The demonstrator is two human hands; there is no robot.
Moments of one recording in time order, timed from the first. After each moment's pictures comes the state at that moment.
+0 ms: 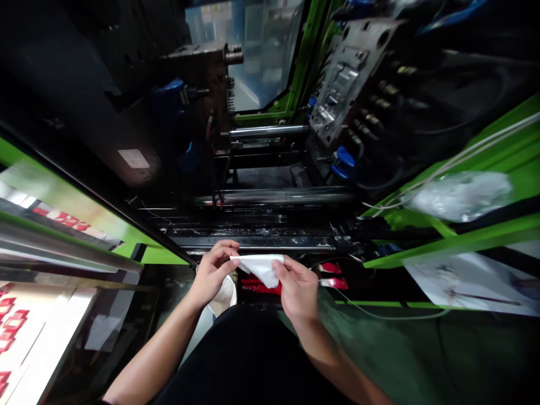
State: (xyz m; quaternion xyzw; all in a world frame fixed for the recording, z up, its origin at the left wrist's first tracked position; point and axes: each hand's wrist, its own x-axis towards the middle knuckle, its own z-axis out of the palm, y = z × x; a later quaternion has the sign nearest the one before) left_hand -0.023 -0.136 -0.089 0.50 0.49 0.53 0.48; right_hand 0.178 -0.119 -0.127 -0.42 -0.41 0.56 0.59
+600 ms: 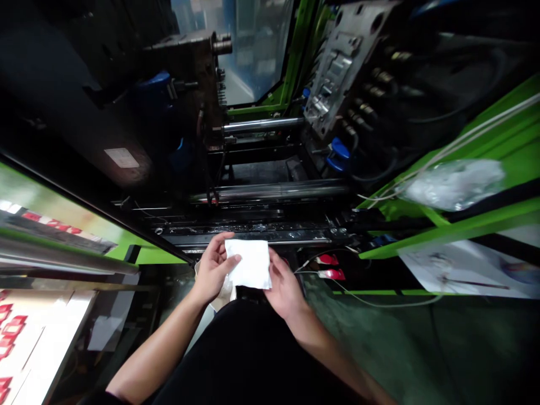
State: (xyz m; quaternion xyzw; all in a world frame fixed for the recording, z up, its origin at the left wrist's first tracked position) left_hand -0.007 -0.133 -0.104 0.37 0.42 0.59 0.59; right_hand 0.172 -0.119 -0.126 -0.34 -0.24 0.77 0.48
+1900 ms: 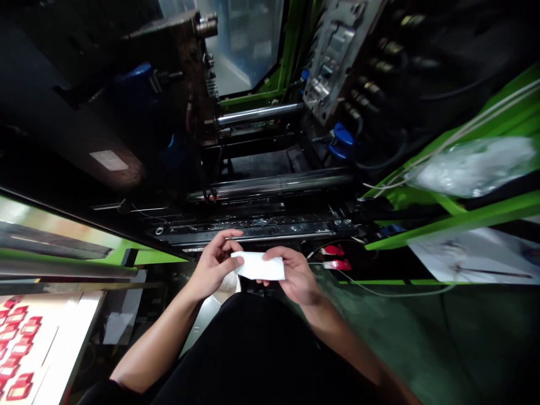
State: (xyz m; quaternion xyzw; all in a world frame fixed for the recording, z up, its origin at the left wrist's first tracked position) left_hand -0.009 -0.118 -0.070 0.47 0.39 0.50 0.61; right_hand 0.206 -0.094 -0.121 -0.19 -0.38 0.77 0.47
